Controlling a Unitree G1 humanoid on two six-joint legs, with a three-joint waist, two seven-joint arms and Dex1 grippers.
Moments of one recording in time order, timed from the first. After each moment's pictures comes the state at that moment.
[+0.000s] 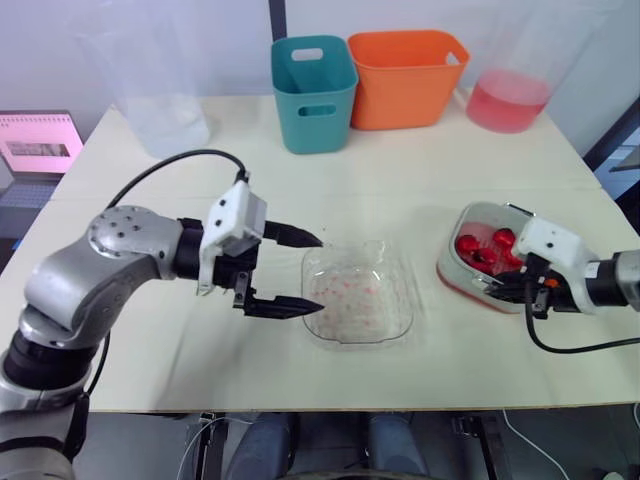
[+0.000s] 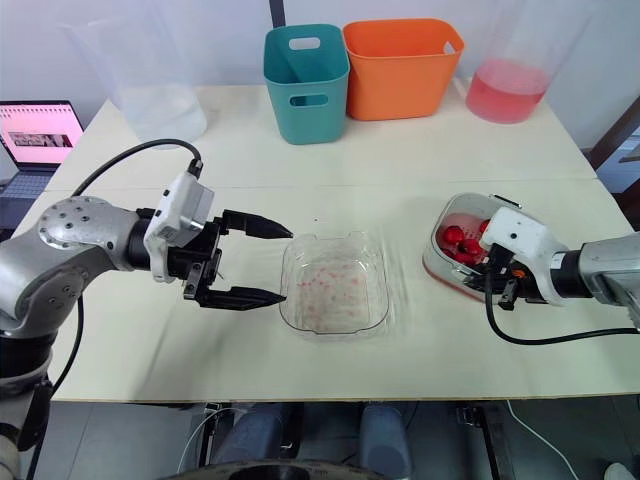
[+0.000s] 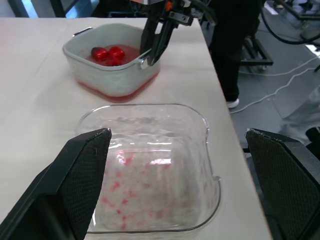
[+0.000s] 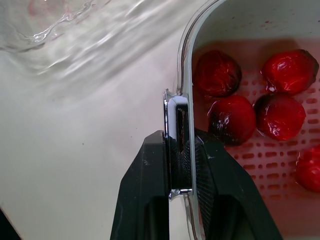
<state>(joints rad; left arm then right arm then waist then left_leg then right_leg) -0.56 0.81 -0.07 -0.48 -0.73 0.72 -1.11 -0.10 -1.31 -0.18 -0.37 0.47 0.83 1.04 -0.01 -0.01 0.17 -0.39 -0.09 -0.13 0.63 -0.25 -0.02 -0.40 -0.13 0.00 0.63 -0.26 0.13</state>
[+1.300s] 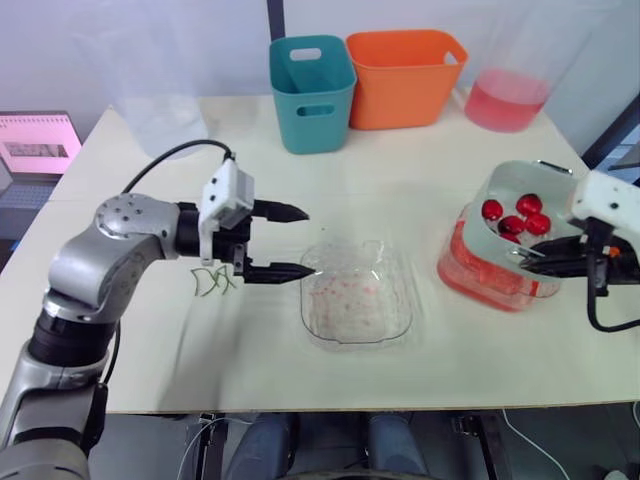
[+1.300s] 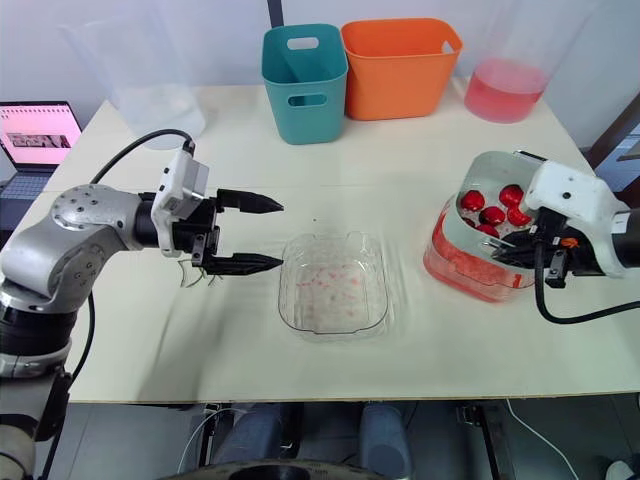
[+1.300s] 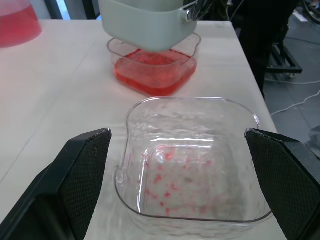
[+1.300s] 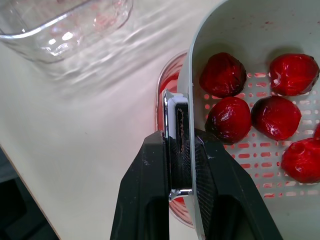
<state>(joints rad) -0.61 0.74 -0.07 -0.27 -0.60 0.60 -1.18 -0.14 -1.44 -0.41 -0.40 0.49 0.91 1.24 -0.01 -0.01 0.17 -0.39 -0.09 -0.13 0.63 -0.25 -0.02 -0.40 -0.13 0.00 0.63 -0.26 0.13</state>
